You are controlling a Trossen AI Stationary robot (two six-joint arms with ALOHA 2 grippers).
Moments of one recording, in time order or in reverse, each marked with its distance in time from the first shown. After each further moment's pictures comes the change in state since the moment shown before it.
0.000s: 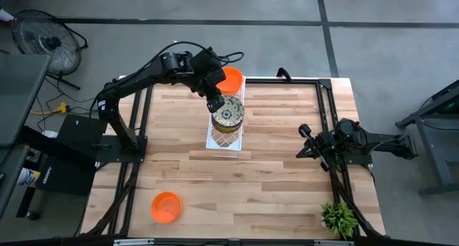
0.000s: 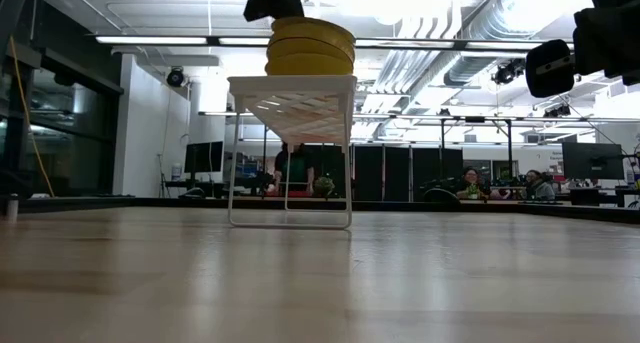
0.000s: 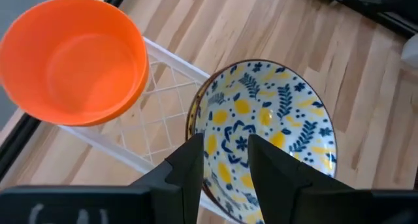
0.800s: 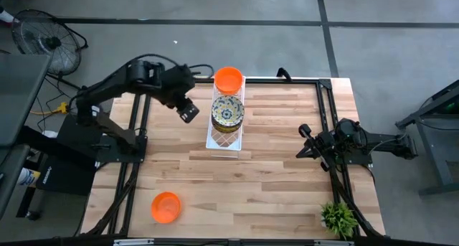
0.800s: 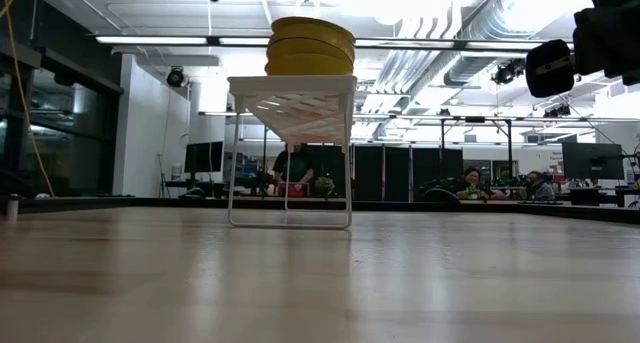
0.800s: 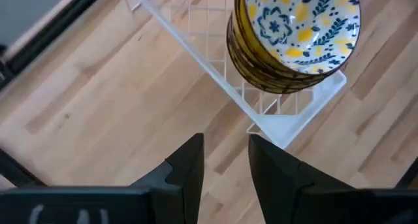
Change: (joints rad) left arm -0.144 -0.206 -0.059 -0.338 -0.190 -0.386; right arm 0.000 0.000 0.000 0.000 0.000 0.000
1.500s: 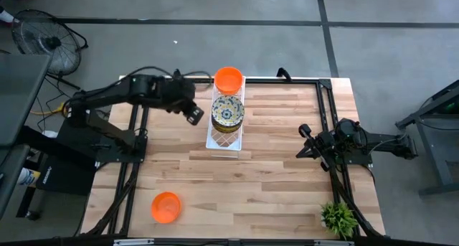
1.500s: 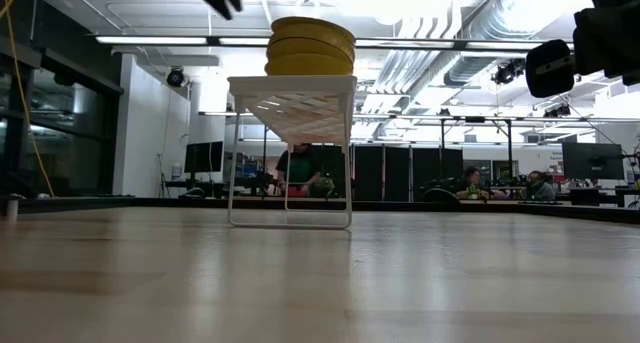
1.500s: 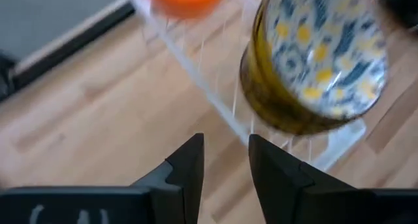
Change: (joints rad) left arm -0.074 -0.126 -0.289 0.273 -0.184 -0.137; right arm 0.000 0.000 0.000 0.000 0.000 0.000
